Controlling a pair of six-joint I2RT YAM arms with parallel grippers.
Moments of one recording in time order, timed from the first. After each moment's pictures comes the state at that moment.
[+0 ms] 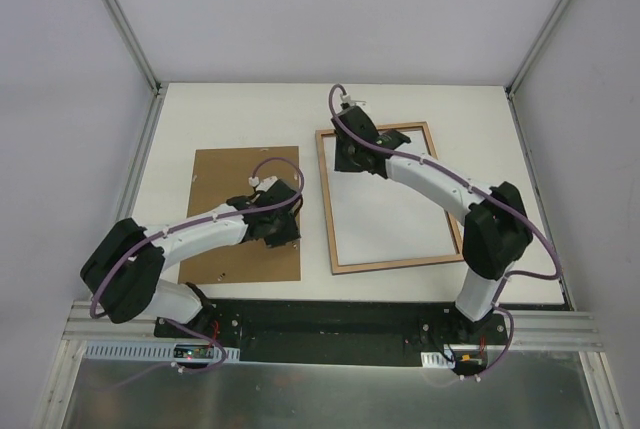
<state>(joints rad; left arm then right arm) -0.75 1.36 0.72 -0.49 -0.12 -1.02 0.73 1.81 1.52 -0.60 0.24 0.57</state>
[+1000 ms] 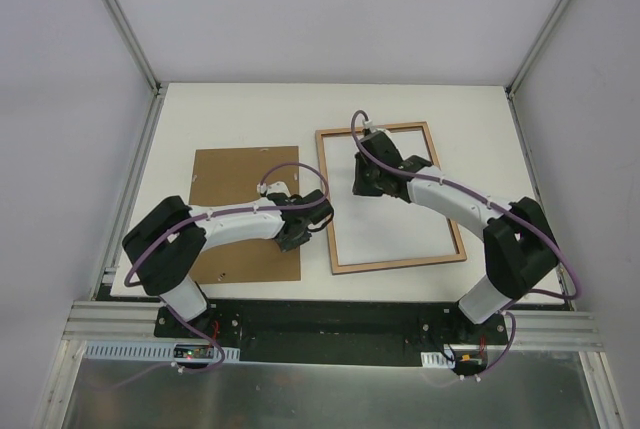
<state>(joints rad) -0.93 1.62 0.93 -0.74 -0.41 -1.38 0.67 1.61 1.13 -0.44 0.13 0.57</state>
